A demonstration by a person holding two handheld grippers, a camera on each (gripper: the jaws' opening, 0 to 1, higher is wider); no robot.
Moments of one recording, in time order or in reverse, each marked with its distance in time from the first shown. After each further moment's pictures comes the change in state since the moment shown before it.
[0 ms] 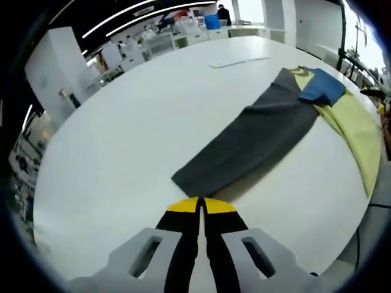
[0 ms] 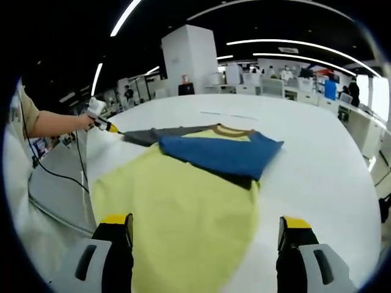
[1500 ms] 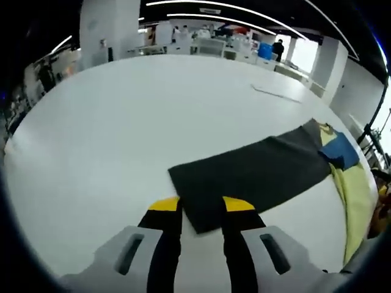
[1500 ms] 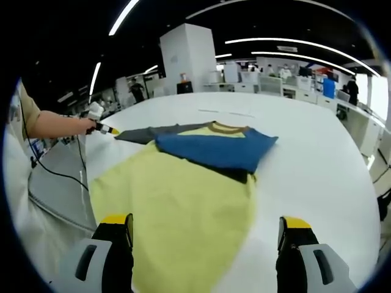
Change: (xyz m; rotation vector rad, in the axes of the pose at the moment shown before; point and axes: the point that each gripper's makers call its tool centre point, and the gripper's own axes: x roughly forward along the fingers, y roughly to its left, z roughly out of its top) left arm 0.024 -0.007 -0.016 -0.474 -0.091 0.028; right arm -0.007 -0.002 -0.008 0.007 0.013 -0.016
